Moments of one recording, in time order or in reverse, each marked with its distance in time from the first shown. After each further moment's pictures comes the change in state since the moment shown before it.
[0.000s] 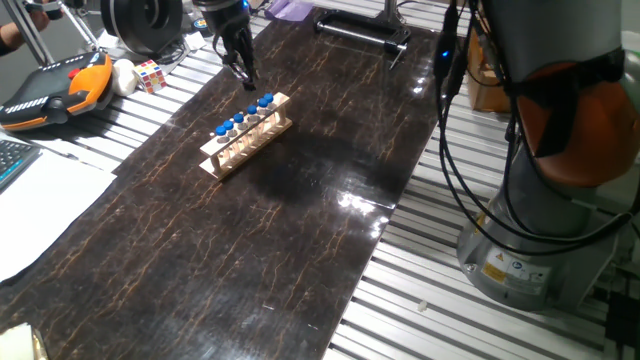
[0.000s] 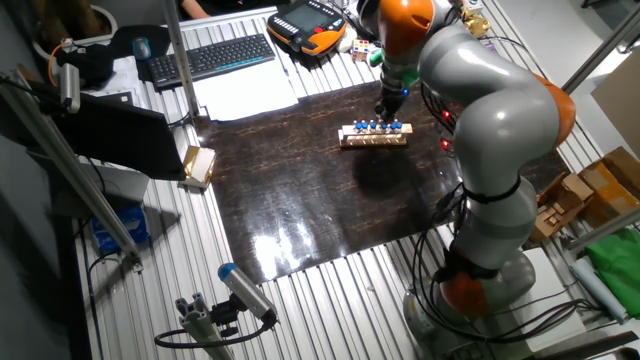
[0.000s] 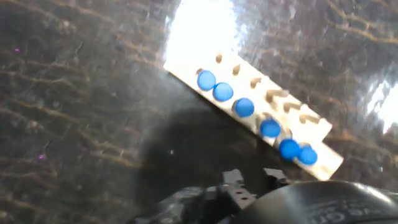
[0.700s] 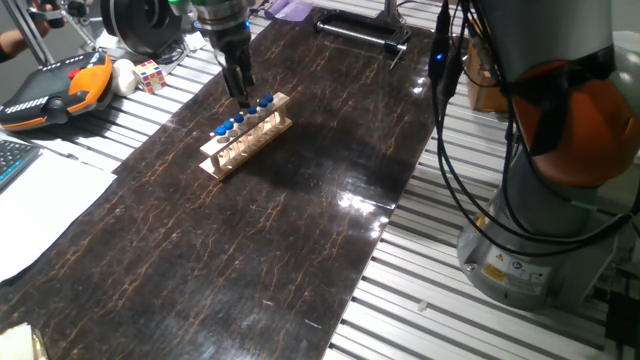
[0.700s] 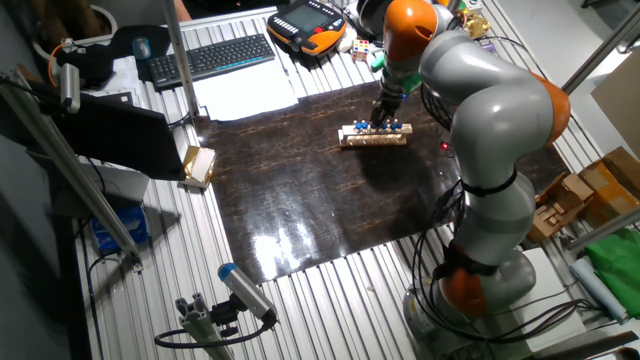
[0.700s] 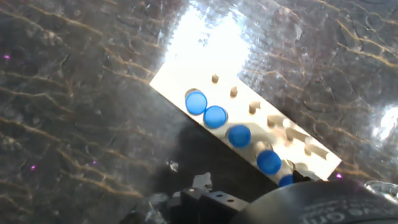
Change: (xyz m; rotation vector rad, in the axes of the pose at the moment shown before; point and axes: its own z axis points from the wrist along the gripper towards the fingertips) arm -0.020 -0.012 0.043 -0.018 -0.055 -0.036
